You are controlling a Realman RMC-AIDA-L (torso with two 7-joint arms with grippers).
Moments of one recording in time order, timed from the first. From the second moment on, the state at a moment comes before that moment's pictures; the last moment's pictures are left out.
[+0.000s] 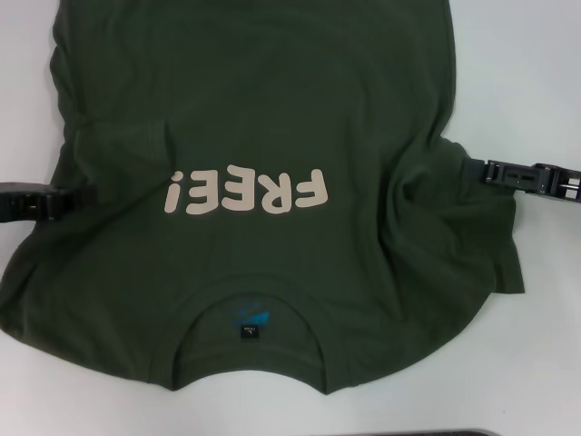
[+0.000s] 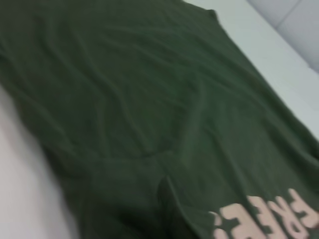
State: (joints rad) left arm -0.45 -2.09 0.46 0.84 2.38 1.51 -1.89; right arm 0.42 2.00 -0.43 -0.50 -2.16 -1.53 1.88
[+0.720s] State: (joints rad) left arm -0.44 -2.11 0.46 0.83 2.37 1.59 -1.87; right arm 0.42 2.00 -0.43 -0.50 -2.16 -1.52 1.88
